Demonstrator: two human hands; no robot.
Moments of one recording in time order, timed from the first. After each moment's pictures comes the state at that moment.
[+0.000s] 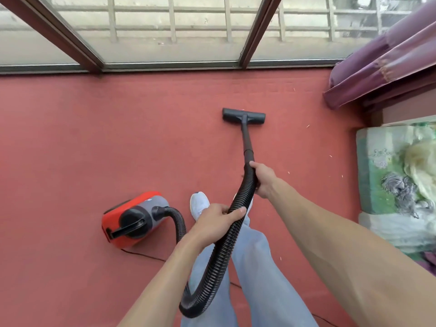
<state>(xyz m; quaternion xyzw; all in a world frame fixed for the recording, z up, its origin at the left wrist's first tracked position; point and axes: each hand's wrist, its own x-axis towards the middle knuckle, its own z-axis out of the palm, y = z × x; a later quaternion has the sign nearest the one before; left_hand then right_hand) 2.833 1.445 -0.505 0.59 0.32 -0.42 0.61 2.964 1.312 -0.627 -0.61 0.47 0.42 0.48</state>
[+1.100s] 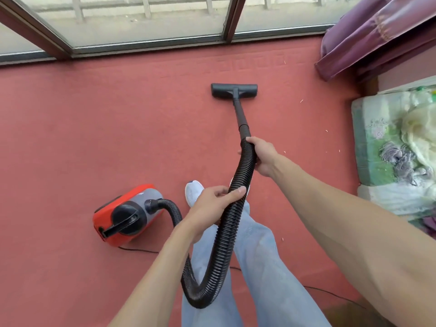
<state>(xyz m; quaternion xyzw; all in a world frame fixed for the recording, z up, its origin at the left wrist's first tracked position) 2.831 1.435 -0.529 0.51 0.33 -0.41 0.68 2.969 1.300 -0.631 -0.63 0.43 0.39 0.51</state>
